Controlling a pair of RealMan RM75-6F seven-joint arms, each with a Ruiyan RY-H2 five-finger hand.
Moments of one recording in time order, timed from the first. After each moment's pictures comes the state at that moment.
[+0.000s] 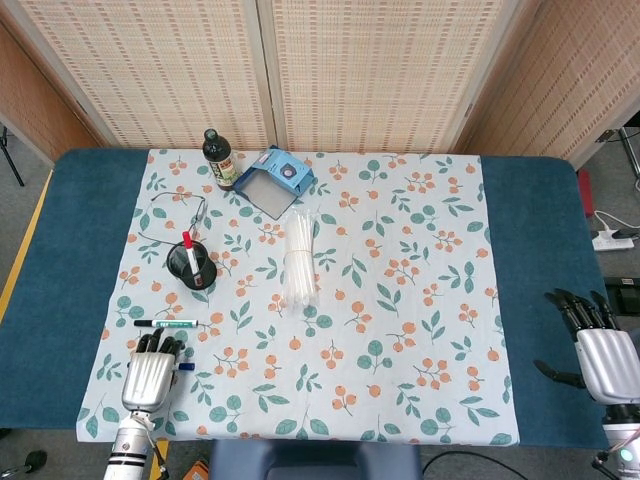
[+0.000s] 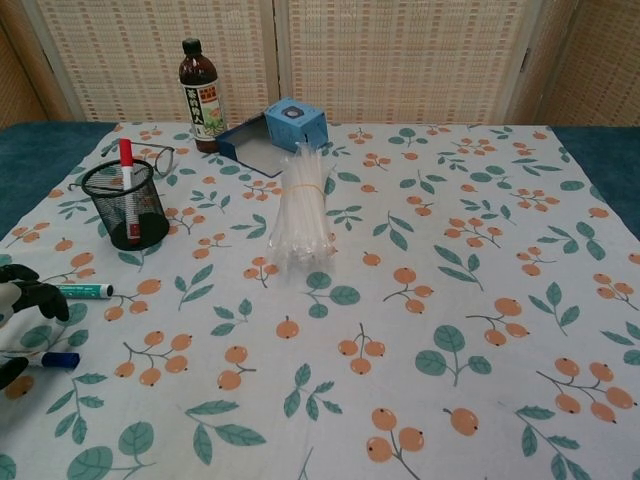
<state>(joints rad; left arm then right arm) -0.14 -1.70 -0.04 -1.44 1.39 1.38 0.71 0.05 -1.01 0.03 -1.74 -1.50 1.45 -0.03</state>
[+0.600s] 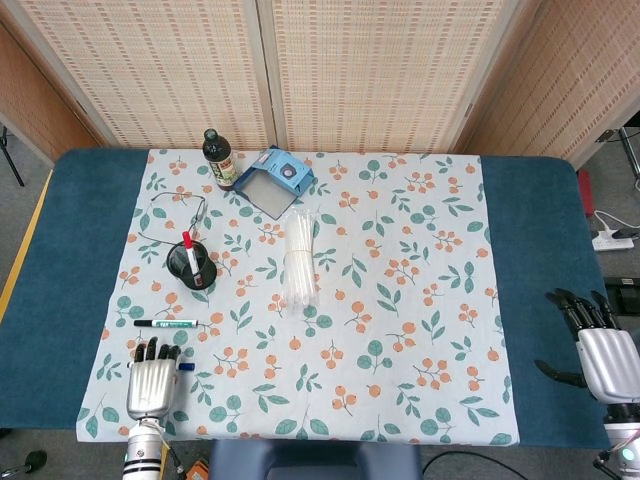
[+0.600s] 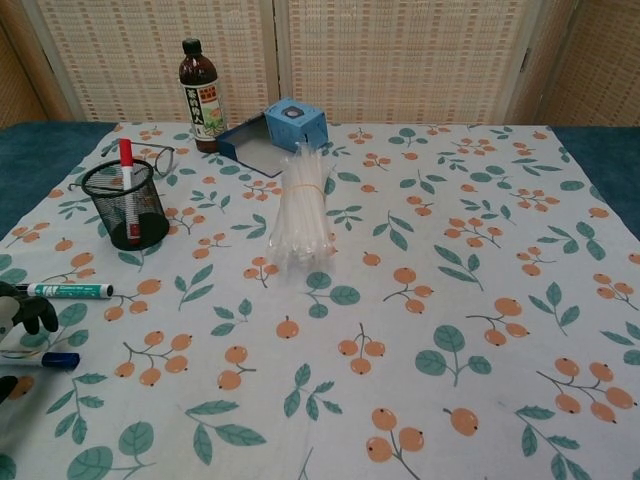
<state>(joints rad) -0.10 -1.80 -0.06 -1.55 1.25 1.47 0.94 0.05 -1.01 0.03 -1.73 -1.50 1.45 -0.01</state>
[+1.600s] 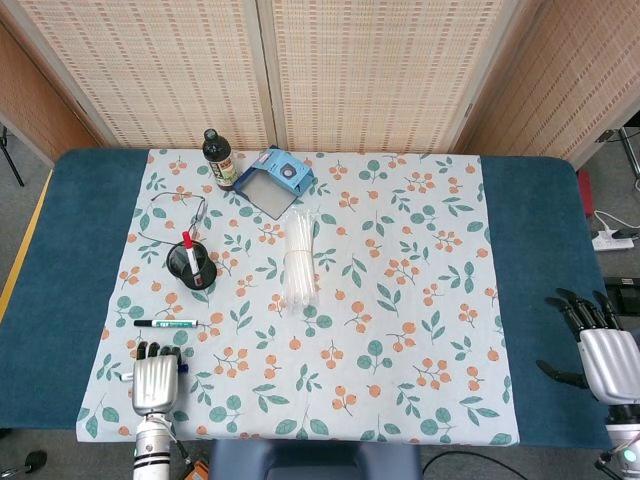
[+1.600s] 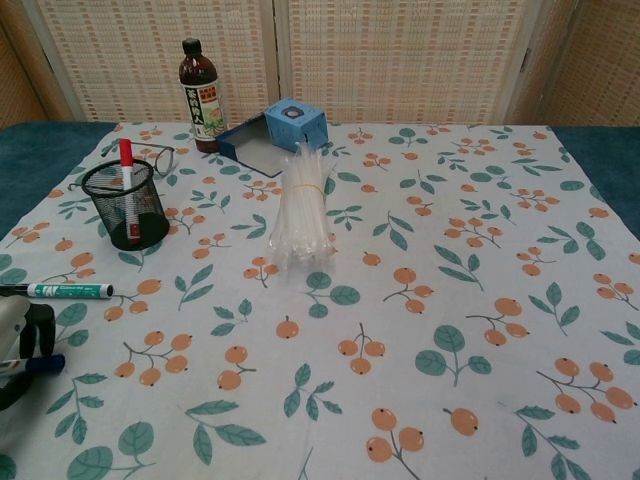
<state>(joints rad) -0.12 -1.90 -0.07 -1.38 1.25 1.51 0.86 0.05 -1.01 0.03 -1.73 -1.50 1.46 -0.01</state>
